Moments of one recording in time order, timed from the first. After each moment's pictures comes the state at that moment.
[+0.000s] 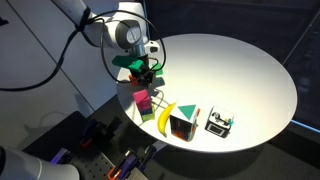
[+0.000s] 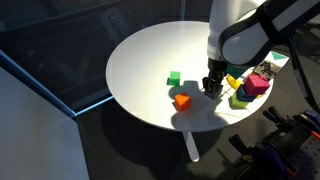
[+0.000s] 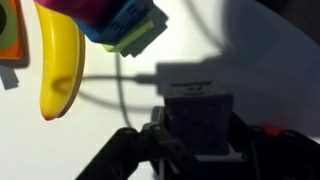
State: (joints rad) arm 0.11 0.33 0.03 -2.35 -0.10 2.54 0.12
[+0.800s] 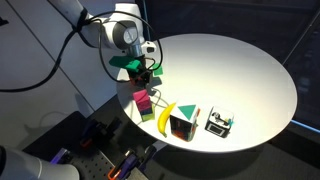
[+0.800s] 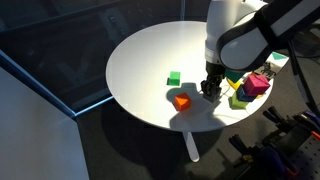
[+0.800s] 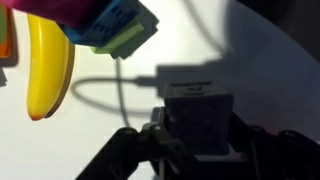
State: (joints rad) arm 0.14 0.33 0.03 -2.35 -0.10 2.54 0.12
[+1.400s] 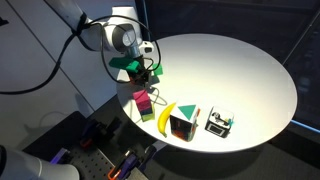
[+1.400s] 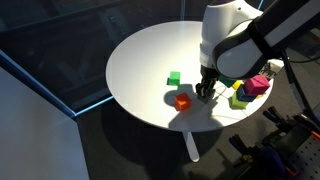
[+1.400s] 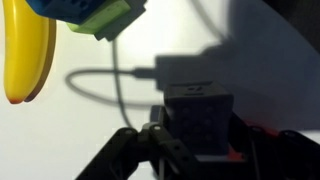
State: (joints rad) arm 0.17 0.37 0.03 -2.34 -0.11 2.62 0.13
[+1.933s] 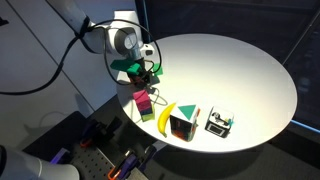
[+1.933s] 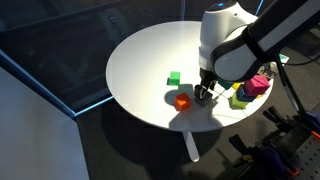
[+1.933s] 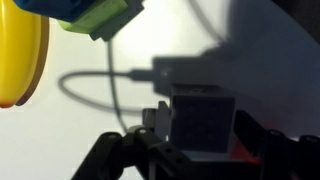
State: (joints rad) arm 0.17 0.41 0.03 -2.33 -0.11 2.63 0.13
